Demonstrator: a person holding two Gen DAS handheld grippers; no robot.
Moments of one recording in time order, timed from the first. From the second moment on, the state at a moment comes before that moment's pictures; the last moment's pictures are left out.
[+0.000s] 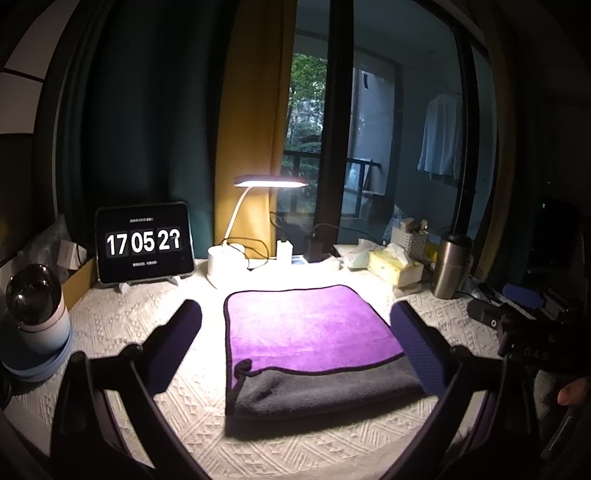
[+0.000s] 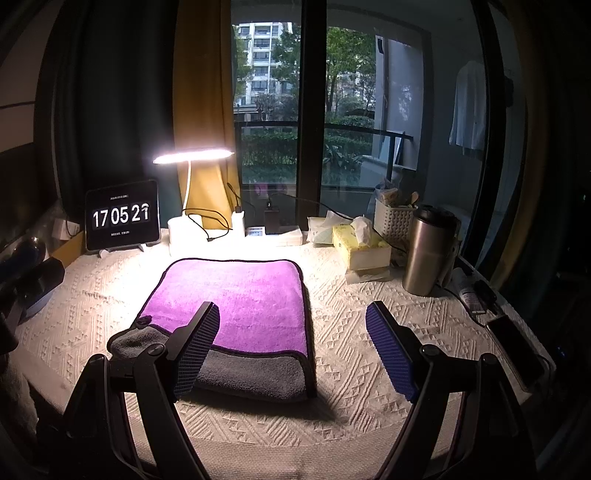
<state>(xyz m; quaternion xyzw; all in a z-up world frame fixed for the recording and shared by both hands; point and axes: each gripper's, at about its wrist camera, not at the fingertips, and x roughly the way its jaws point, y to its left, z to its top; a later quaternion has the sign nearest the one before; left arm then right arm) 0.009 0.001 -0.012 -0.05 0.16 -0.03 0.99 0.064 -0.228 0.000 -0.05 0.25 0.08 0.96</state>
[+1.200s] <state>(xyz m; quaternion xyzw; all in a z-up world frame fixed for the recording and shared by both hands) 0.013 -0.001 -0.013 -0.05 0.17 -0.03 0.98 0.065 -0.225 -0.004 -0.05 0.26 0.08 0.96</state>
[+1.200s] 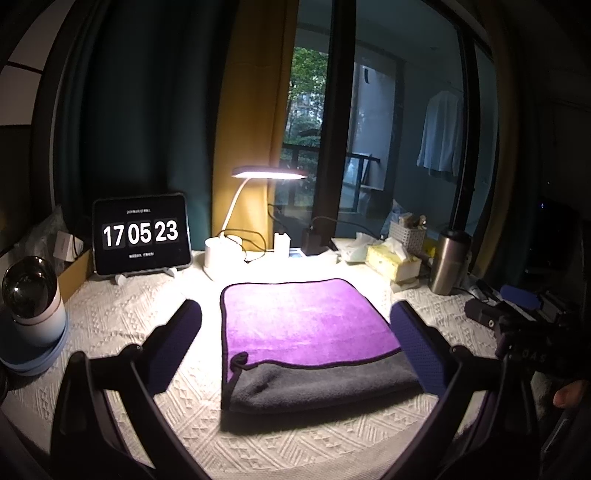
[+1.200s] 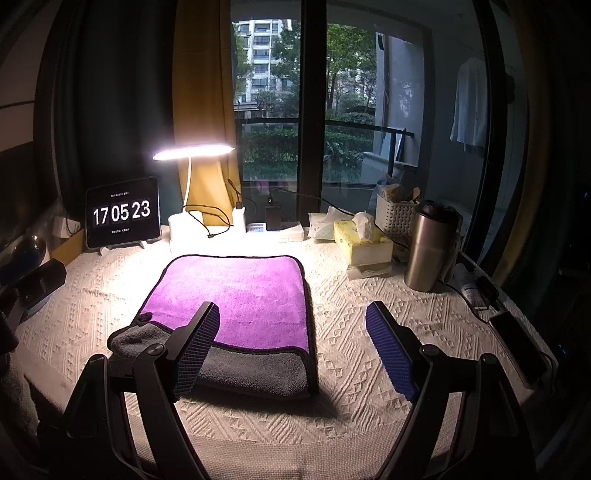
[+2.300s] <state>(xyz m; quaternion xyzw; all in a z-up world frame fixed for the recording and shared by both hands) 0.062 0.007 -0.041 -0.03 0.24 -0.03 0.97 0.098 -0.242 -0.031 -0.05 0.29 0.07 0.95</state>
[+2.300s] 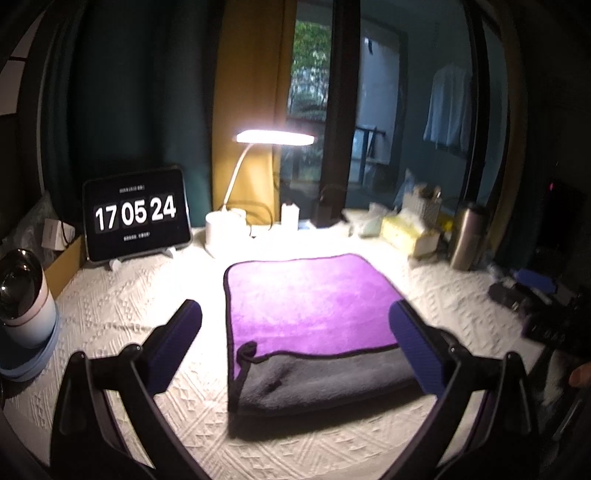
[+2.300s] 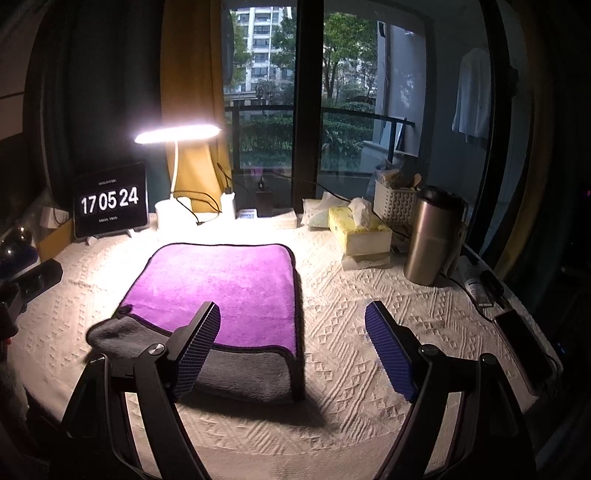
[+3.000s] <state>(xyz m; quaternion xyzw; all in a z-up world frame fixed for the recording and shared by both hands) 0.134 0.039 -0.142 -0.09 0.41 -0.02 0.91 0.150 -0.252 -0.103 -0.02 0.41 0.11 0.90</state>
